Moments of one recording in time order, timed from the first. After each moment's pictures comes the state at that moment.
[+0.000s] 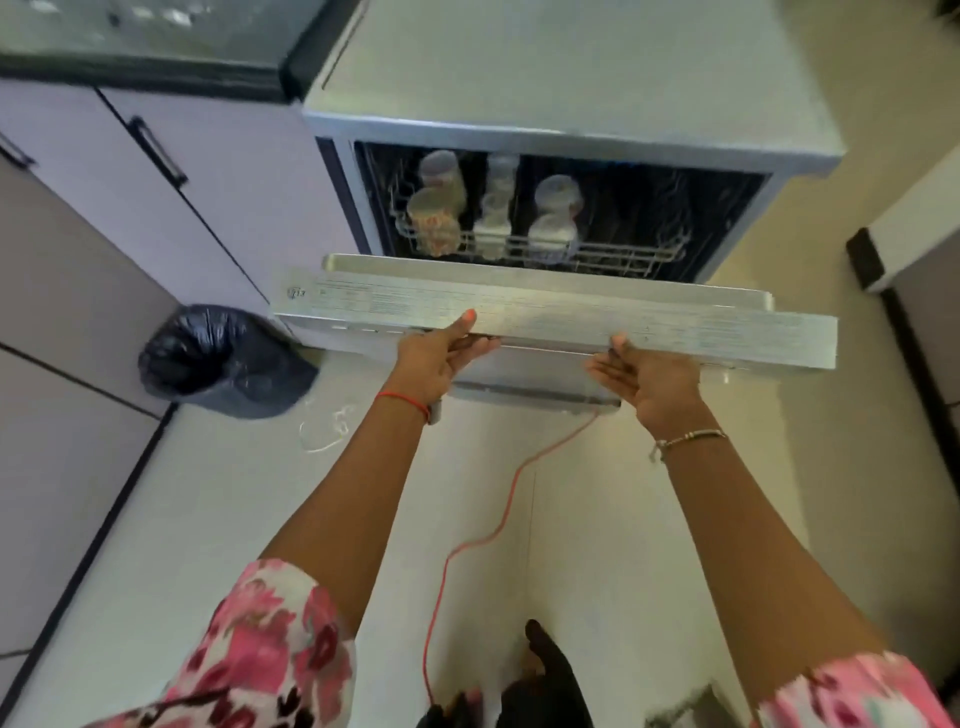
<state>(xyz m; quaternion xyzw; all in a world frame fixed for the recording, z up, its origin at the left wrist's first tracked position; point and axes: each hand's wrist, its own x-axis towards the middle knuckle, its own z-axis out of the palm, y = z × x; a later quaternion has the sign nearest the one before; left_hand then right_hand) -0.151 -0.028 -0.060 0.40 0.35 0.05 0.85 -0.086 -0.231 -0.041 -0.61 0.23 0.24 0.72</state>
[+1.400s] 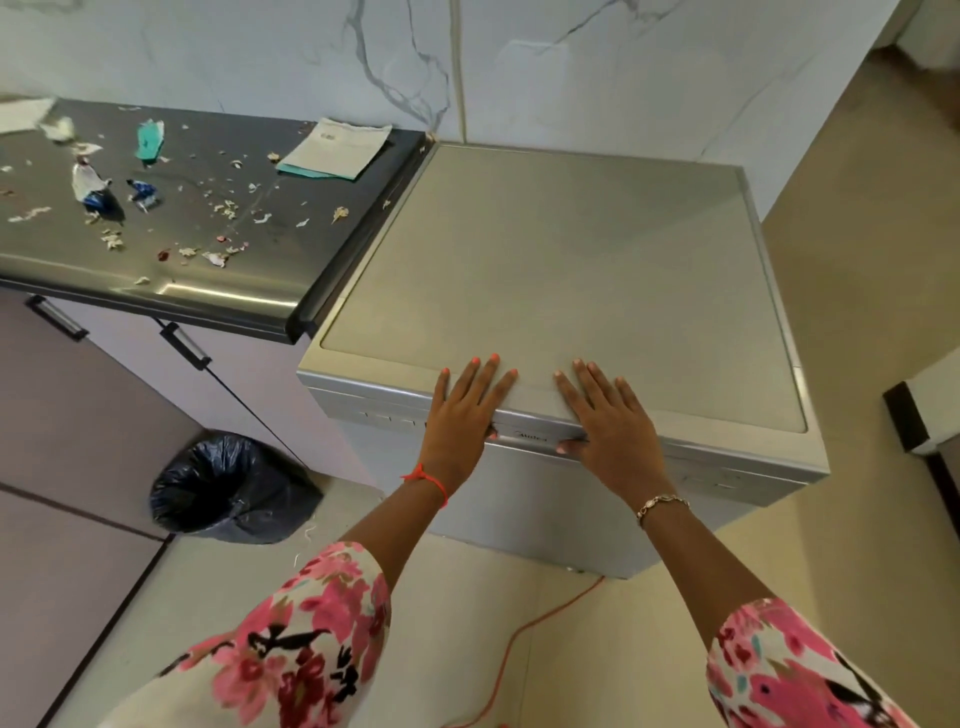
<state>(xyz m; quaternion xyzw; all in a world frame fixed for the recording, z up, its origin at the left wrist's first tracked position) 0.053 0.022 0.000 0.99 0.10 0.05 0.01 0.148 -0.161 0.006 -0.92 -0.40 -0.03 0.02</state>
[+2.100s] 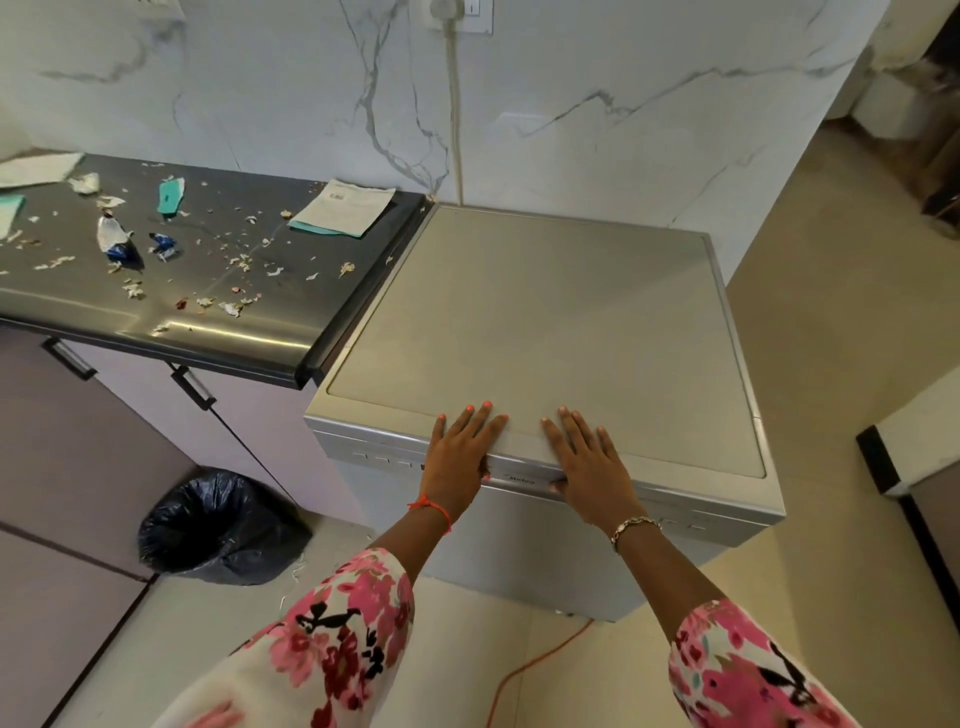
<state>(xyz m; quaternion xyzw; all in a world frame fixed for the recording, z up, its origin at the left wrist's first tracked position) 0.059 0.020 0.021 0.99 0.12 0.01 0.06 0.145 -0.156 0.027 -0.92 -0.39 0.07 -0.01</state>
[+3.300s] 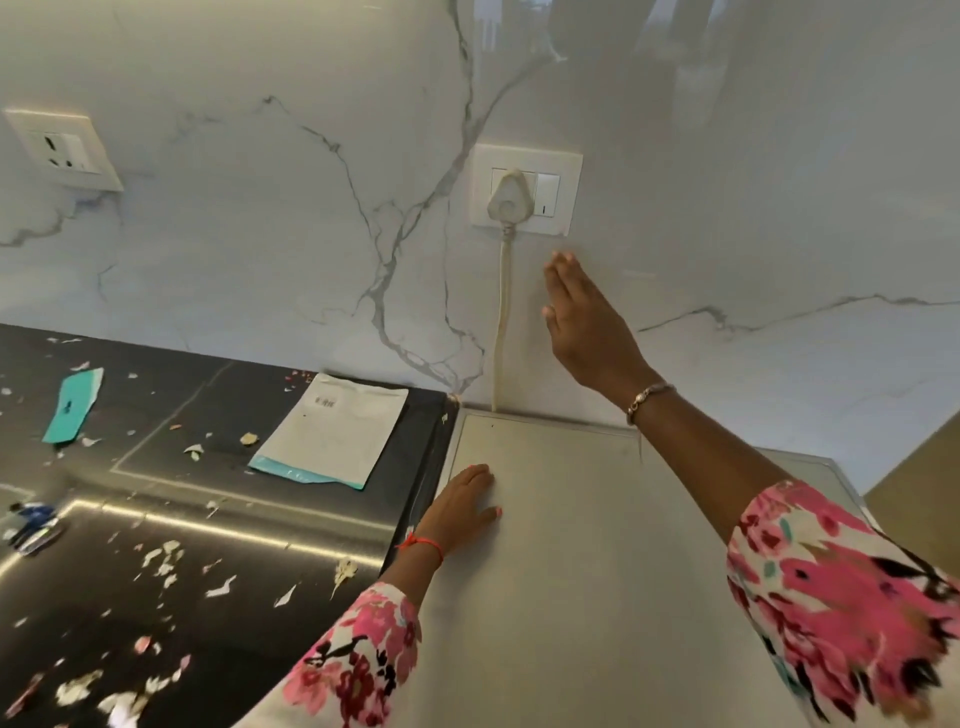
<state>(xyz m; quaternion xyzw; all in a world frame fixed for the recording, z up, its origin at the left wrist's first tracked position) 0.386 0.339 0.056 0.96 0.07 -0.02 0.27 0.506 0.210 0.260 -0.87 -0.41 -0.22 0.14</state>
